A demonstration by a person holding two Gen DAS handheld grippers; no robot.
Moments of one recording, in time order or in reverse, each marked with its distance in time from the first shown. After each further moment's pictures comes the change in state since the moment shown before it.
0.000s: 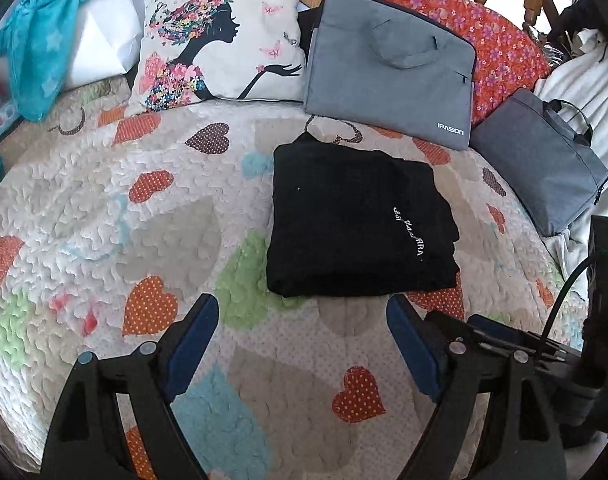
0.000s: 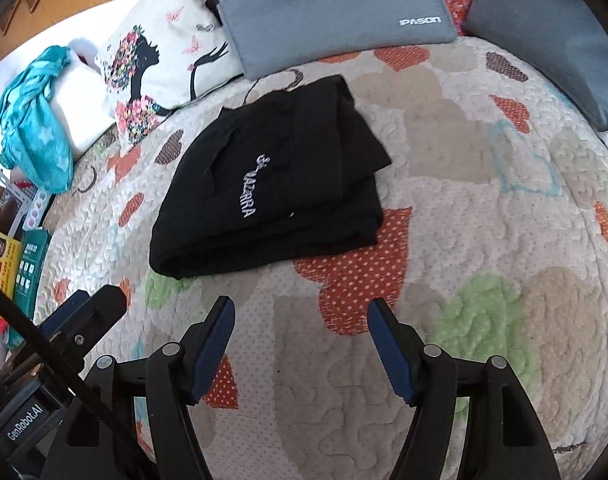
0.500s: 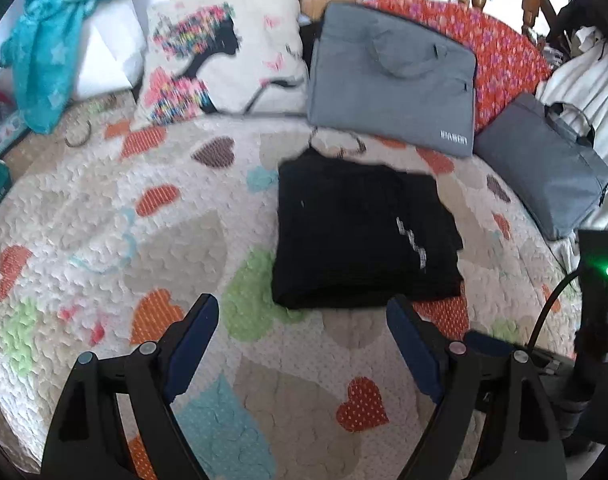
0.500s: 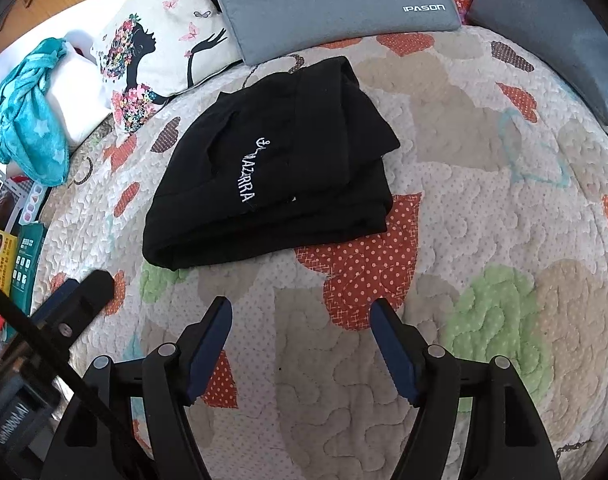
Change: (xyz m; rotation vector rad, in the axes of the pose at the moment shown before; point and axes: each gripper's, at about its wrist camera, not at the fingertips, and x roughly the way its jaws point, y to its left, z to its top) left arm -0.008 -0.003 0.002 0.015 -0.072 0.040; right arm 0.009 0.003 -0.003 0.000 0.029 -0.004
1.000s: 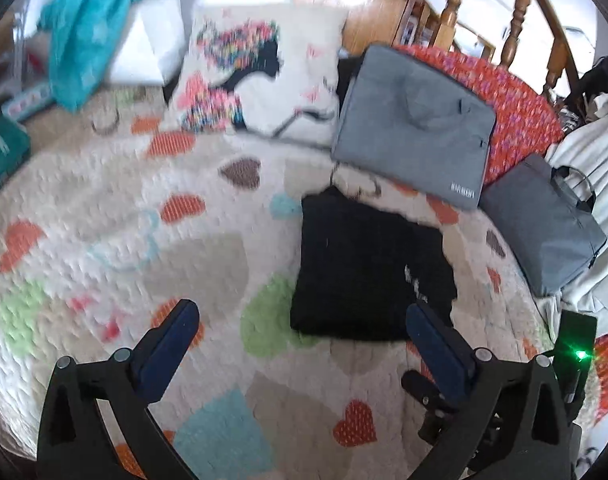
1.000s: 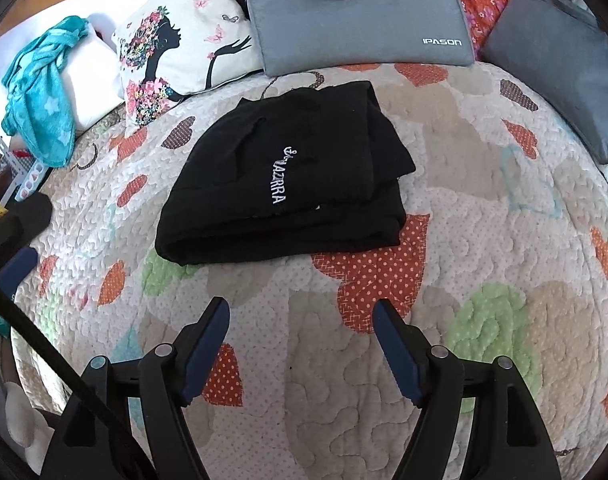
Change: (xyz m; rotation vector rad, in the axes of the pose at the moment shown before) left arm -0.013 0.032 0.012 -0.165 -0.023 -0.038; right arm -0.006 0.020 -0.007 -0.092 -0.060 -0.053
